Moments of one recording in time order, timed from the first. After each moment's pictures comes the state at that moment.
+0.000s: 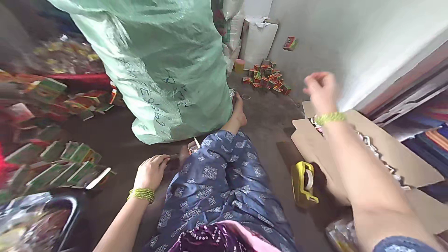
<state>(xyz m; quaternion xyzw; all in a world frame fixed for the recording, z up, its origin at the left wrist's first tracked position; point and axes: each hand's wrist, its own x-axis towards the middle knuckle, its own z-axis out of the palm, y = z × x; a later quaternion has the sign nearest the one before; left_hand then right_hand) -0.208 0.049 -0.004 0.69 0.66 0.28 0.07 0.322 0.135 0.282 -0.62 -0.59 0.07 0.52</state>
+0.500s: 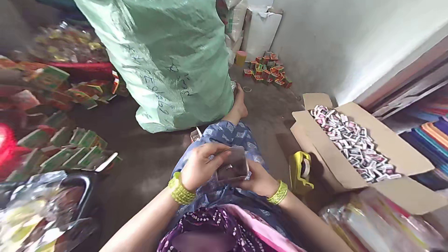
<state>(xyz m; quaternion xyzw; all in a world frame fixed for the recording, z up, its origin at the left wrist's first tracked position) -0.061 -0.016 0.121 0.76 0.32 0.51 0.25 0.184 -0.036 0.074 -0.36 -0.78 0.37 0.35</state>
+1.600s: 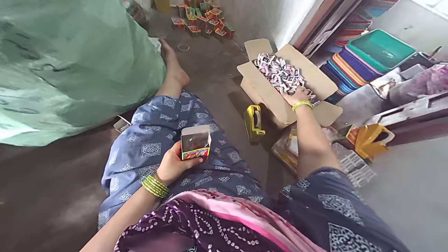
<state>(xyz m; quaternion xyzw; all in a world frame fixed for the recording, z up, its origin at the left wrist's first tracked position) 0.009 -0.009 -0.012 0.69 0.35 0.33 0.54 0.573 -0.006 0.088 -0.95 -0.28 -0.01 0.12</state>
